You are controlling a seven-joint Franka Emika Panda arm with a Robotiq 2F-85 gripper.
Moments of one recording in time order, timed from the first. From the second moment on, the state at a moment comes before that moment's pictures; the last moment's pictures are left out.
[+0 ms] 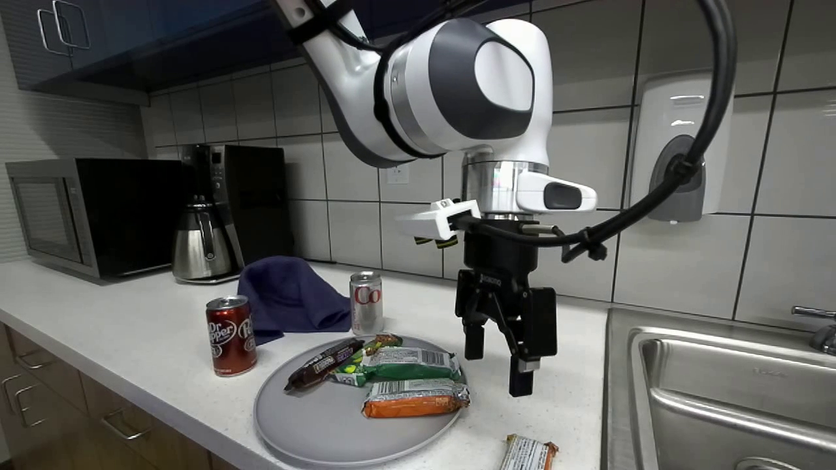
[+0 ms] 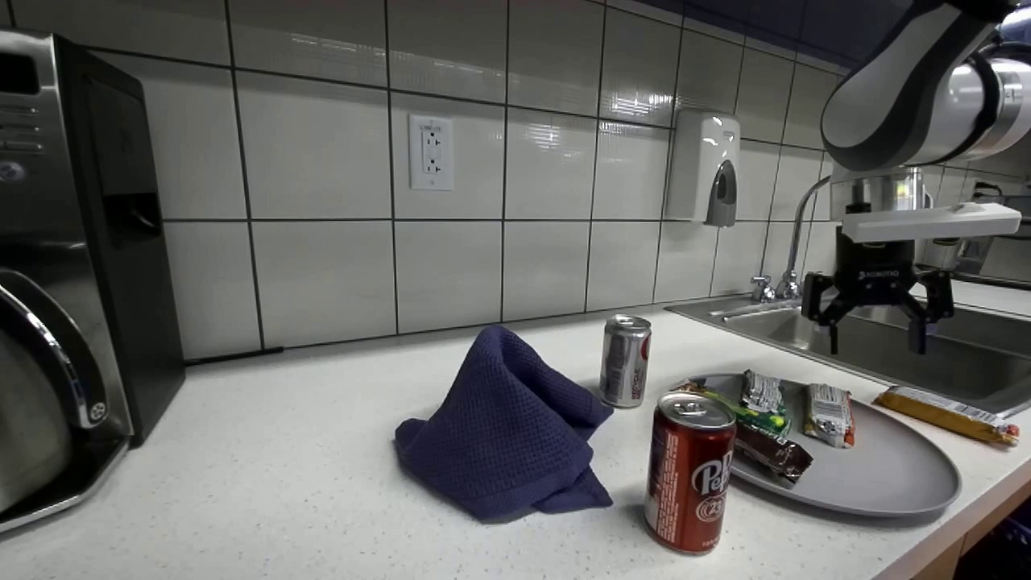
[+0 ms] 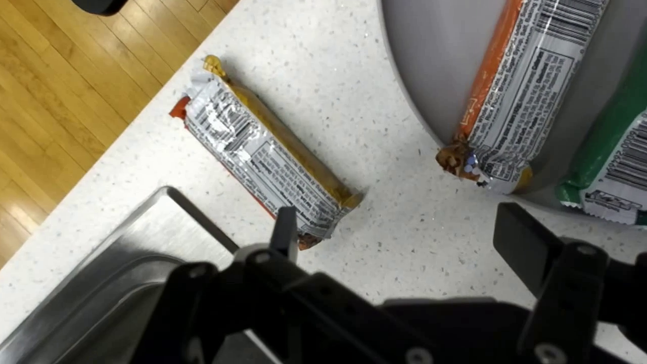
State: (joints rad) arm -0.16 0.13 -0.23 -2.34 -0.10 2.34 0.33
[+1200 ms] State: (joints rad) arm -0.23 -0.02 -0.28 -2.49 -0.14 2.42 -0.07
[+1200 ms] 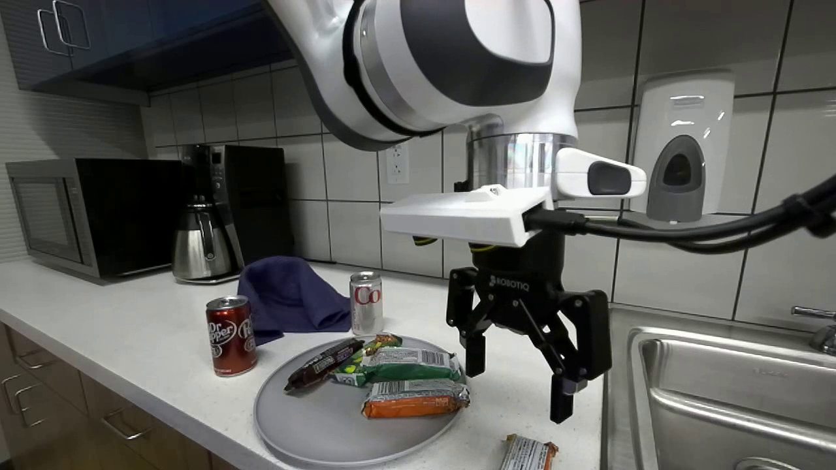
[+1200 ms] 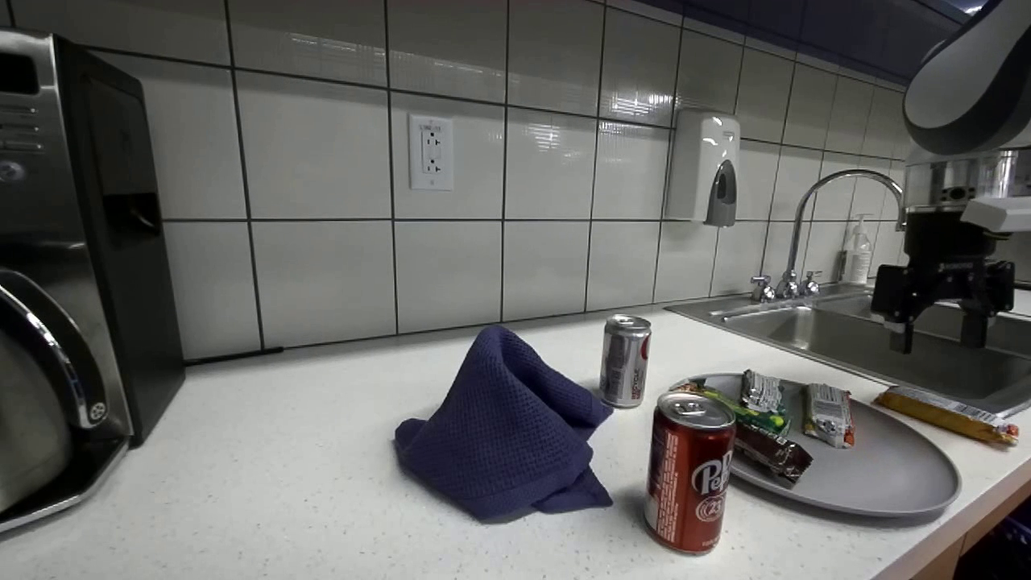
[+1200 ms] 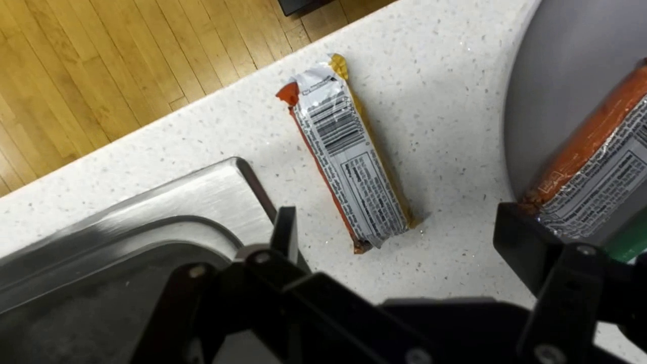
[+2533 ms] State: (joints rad) arm -0.24 0.09 -0.29 -2.53 -0.16 2.57 -0.07
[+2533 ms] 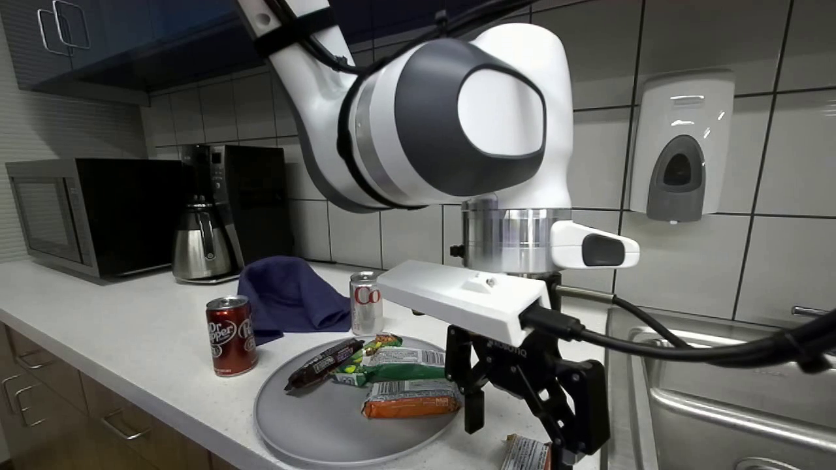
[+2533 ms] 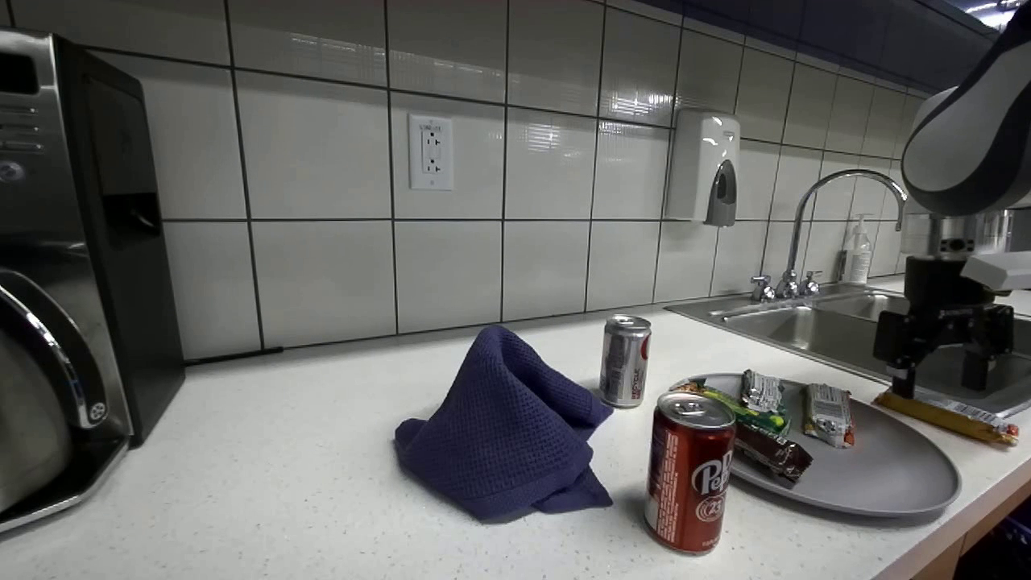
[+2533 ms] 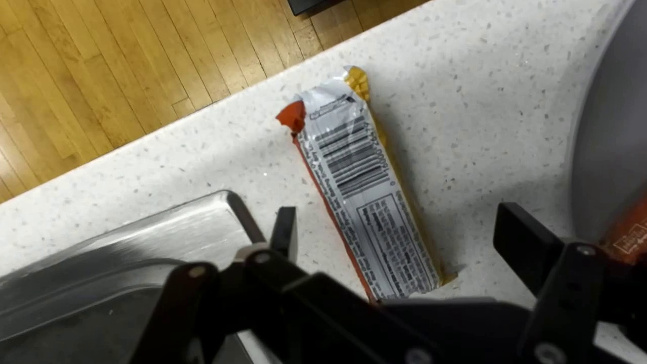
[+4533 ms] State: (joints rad) arm -0.24 0.13 -0.30 -2.51 -0.16 2.60 -0.07
